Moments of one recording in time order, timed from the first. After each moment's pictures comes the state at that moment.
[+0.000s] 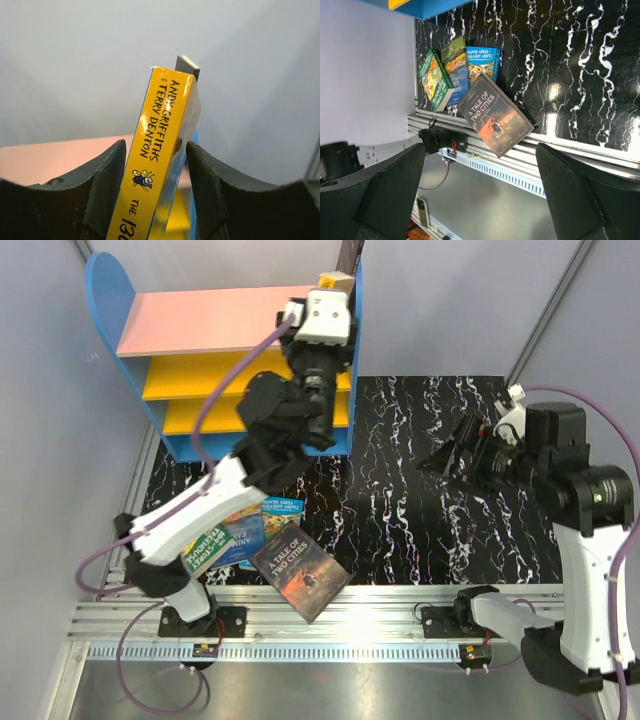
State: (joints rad) left arm -1.11 1.61 2.01 0.26 -0.91 0.57; right arm 0.18 1.08 1.75 -1.36 -0.43 0.61
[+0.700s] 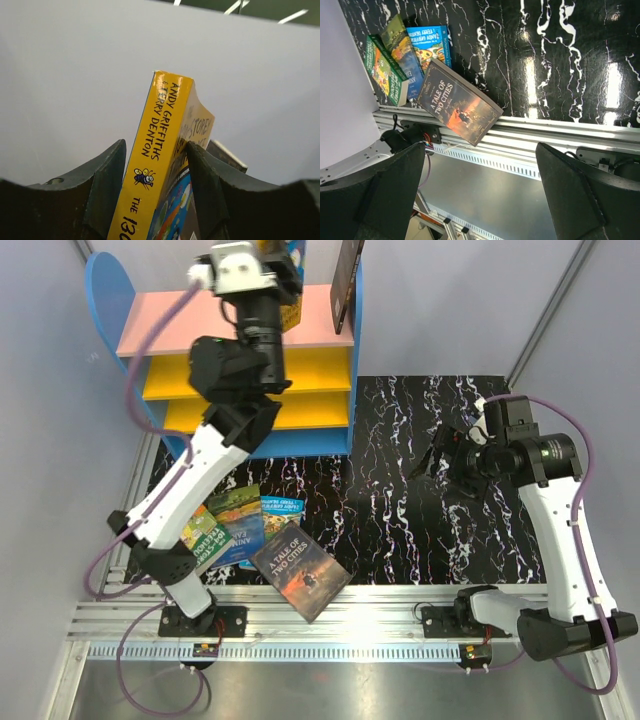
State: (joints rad) left arm -0.81 1.74 2.19 0.44 -0.65 0.47; right arm 0.18 1.17 1.56 -1.36 -0.36 0.56
